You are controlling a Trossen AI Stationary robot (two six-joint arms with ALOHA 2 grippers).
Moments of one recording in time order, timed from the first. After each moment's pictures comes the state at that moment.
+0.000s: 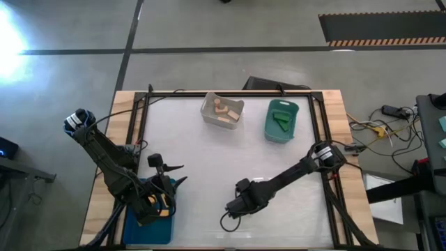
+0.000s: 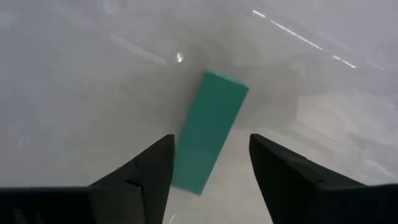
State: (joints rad) left arm -0.86 1.31 1.01 -0.82 -1.13 -0.66; right arm 0.46 2.15 1.67 -1.01 0.00 1.56
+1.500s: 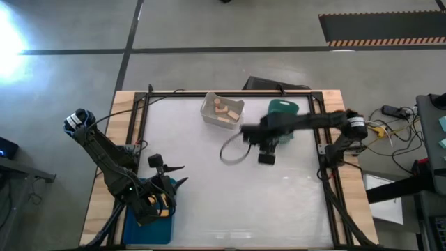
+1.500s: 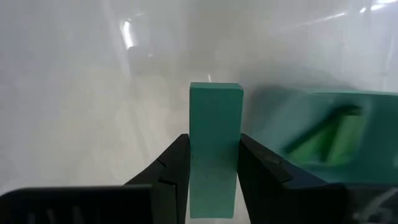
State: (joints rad) left arm -0.86 1.31 1.01 -0.78 -1.14 -0.67; right arm -0.03 1.72 1.54 -1.38 0.08 0.14
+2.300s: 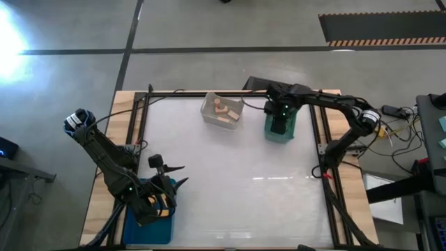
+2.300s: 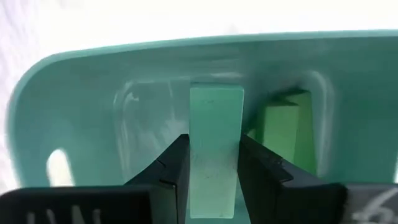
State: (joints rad) left arm -0.86 1.31 1.01 -0.76 -1.14 -0.67; right arm -0.66 1.60 1.09 -0.93 -0.06 -0.35
